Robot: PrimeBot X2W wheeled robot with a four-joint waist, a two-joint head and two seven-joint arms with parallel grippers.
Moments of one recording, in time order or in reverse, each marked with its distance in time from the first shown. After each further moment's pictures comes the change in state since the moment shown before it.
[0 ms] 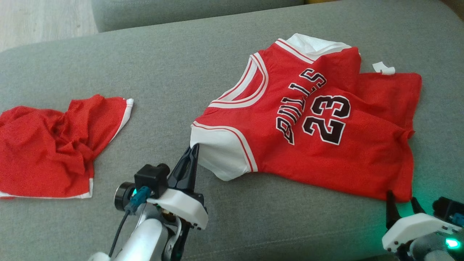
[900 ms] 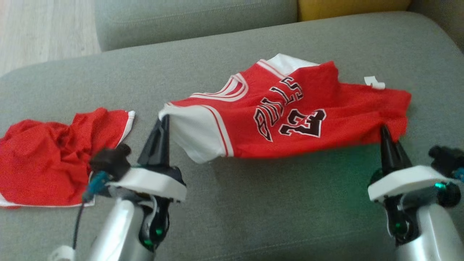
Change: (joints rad) left arm -0.017 0.000 0.146 -0.108 -0.091 -0.027 0.000; right arm -0.063 -0.004 0.199 -0.322 0.178 0.000 0.014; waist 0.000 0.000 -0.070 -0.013
